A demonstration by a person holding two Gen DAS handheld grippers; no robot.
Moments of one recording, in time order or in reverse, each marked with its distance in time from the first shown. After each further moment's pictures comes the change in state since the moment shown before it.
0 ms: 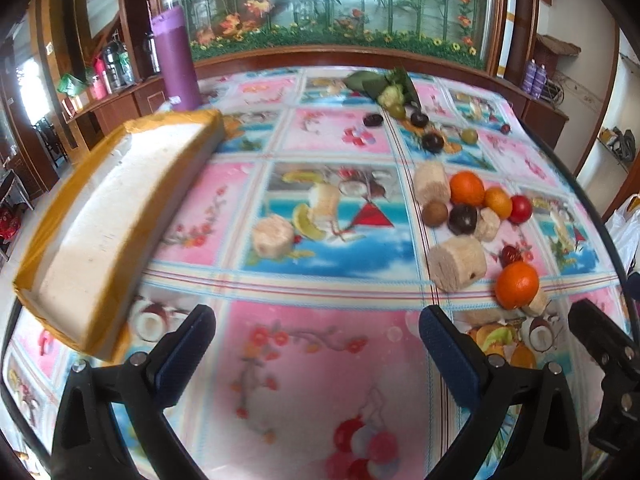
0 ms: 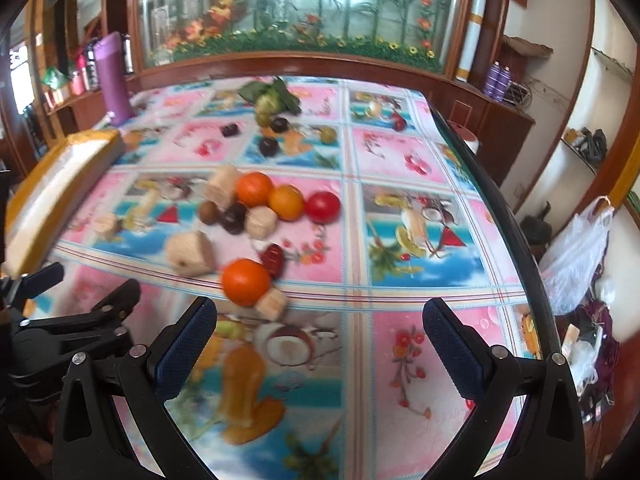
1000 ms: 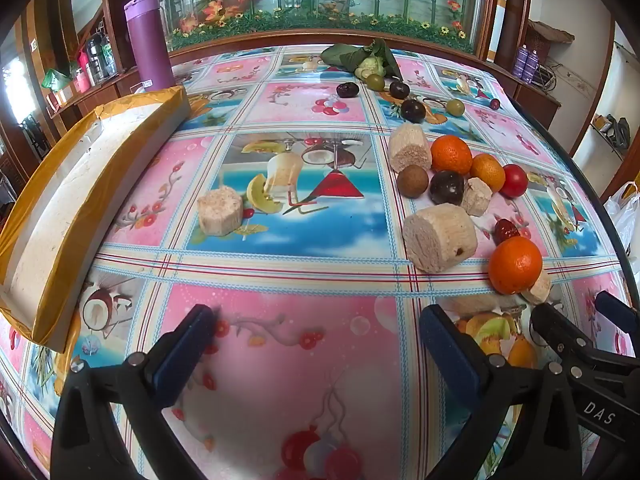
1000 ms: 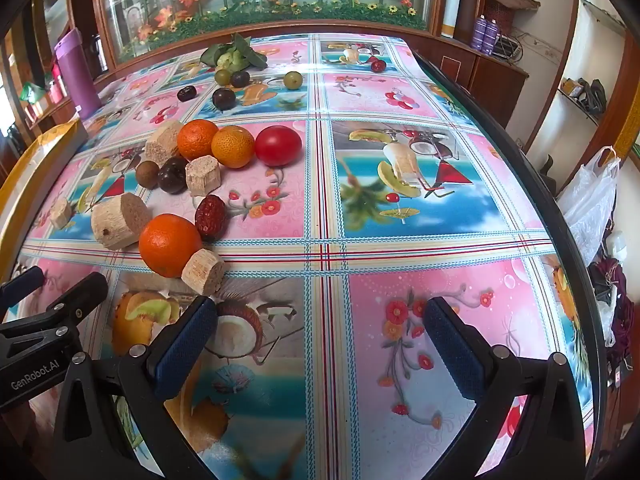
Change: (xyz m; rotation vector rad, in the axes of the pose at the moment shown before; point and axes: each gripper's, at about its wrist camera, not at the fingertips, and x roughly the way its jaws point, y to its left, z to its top) left arm 0.033 -0.026 -0.012 0.019 0.061 -0.044; right arm 0.064 -0.032 -0.022 0.100 0.111 -0.017
